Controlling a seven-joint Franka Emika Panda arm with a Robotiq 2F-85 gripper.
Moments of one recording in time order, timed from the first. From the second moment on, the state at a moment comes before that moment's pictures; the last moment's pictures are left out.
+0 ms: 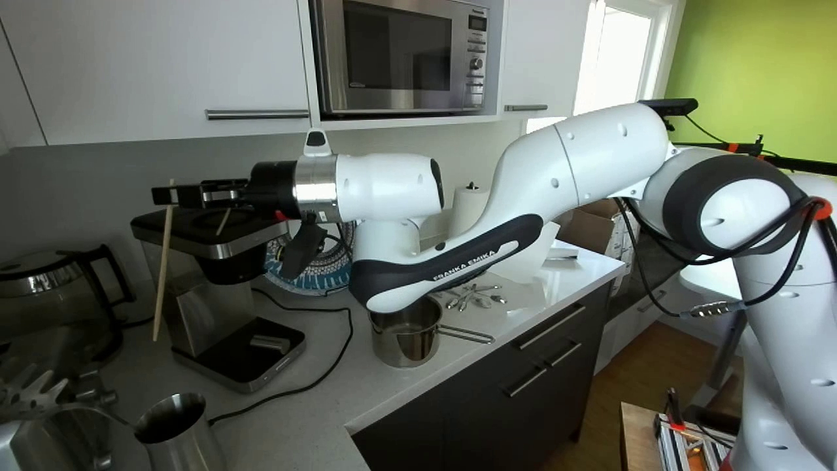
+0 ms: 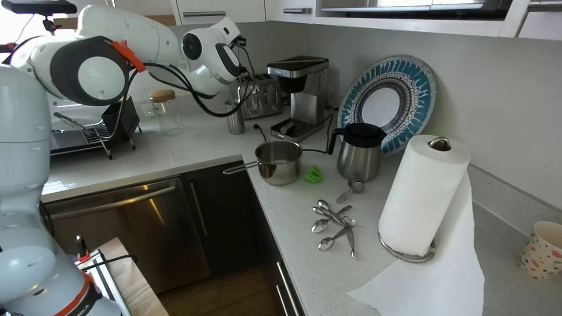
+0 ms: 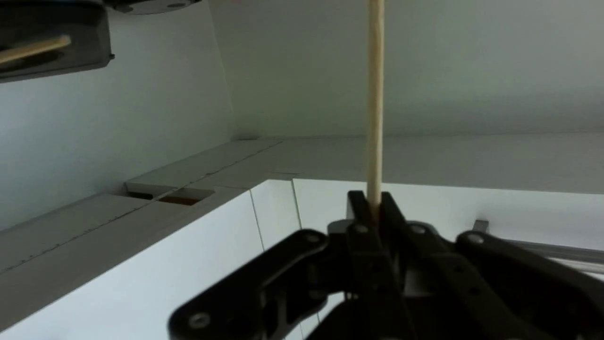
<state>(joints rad) 0.10 0.42 0.13 -1.53 -0.73 3.61 0.77</state>
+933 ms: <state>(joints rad) 0.09 0.41 0.23 -1.65 -0.86 3.56 0.90</state>
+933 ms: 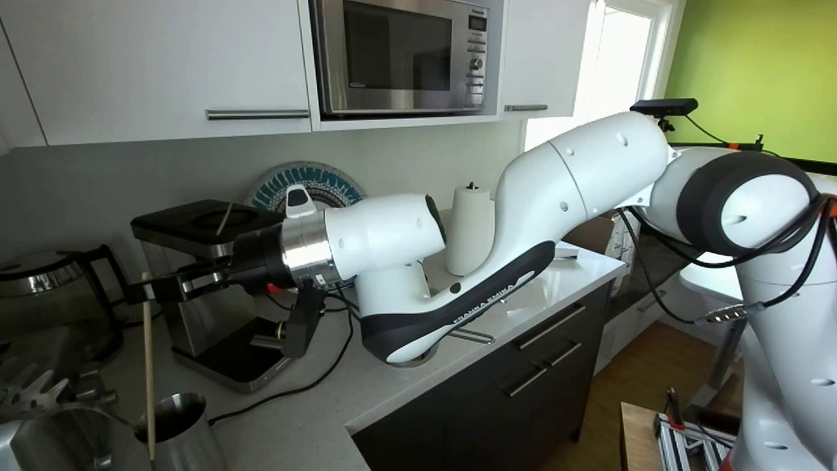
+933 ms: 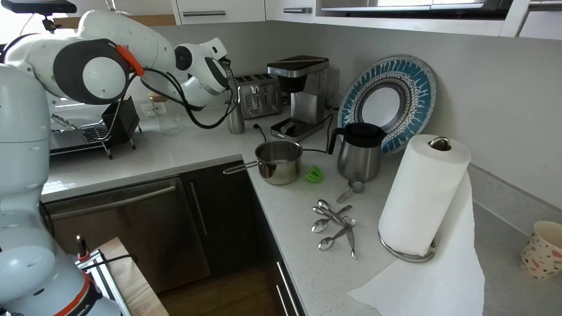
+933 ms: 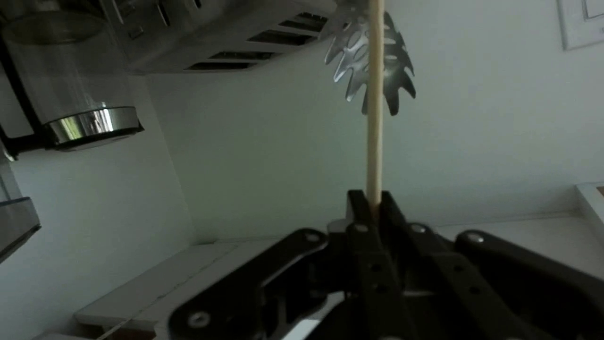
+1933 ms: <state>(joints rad) 0.09 0.35 0.14 -1.65 -0.85 3.50 0.88</state>
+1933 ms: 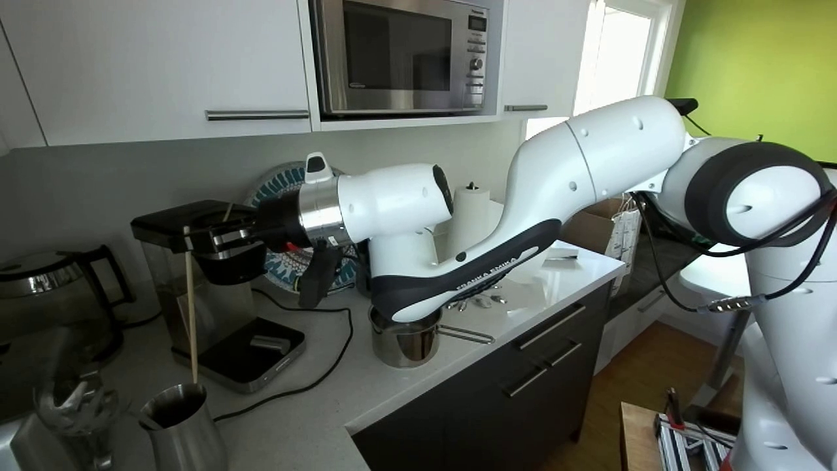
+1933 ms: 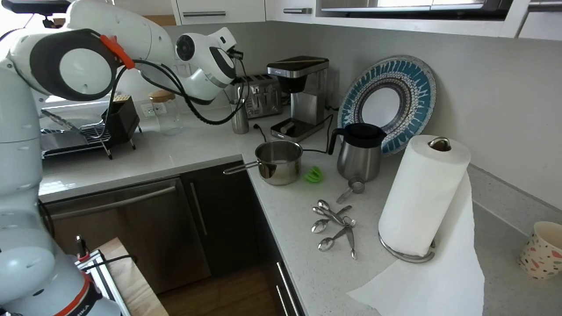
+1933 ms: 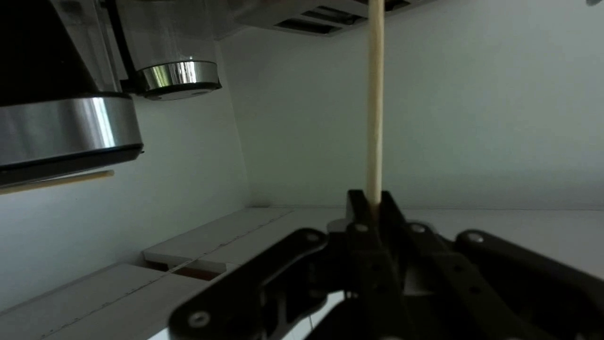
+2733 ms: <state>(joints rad) 0.13 0.42 0.11 -1.65 -0.76 3.56 0.86</state>
